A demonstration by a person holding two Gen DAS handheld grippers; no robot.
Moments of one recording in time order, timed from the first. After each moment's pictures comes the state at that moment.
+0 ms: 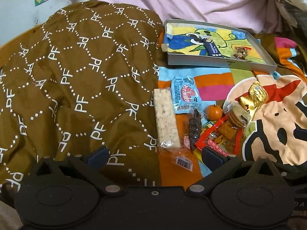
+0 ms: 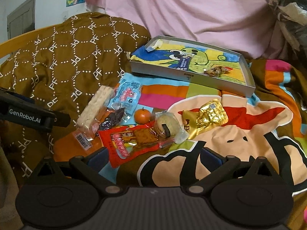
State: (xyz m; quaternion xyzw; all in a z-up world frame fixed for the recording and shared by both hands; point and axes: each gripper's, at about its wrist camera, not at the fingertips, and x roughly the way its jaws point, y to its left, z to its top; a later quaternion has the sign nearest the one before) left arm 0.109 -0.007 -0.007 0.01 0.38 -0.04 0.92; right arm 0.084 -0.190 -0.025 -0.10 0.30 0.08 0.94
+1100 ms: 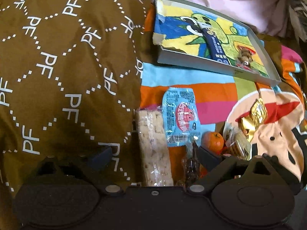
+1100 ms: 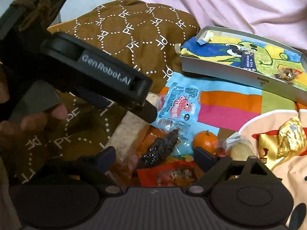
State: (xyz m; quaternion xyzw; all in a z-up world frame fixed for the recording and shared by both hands) left arm 0.246 0.005 -0.020 -0.06 0.47 -0.14 0.87; right arm 0.179 -0.127 -0.060 -0.07 0.33 0.21 0.92
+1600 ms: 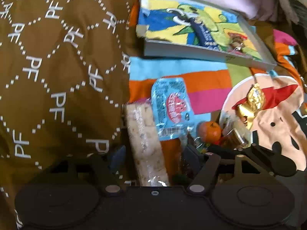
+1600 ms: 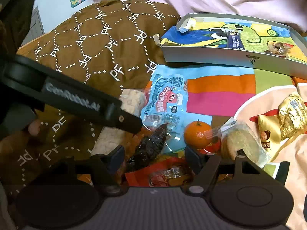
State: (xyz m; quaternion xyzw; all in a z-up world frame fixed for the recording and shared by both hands) left arm 0.244 -0.012 -0.030 -0.02 0.47 -0.16 0.87; right arm 0.196 -0.142 -0.072 -0.01 0.34 0.18 0.92
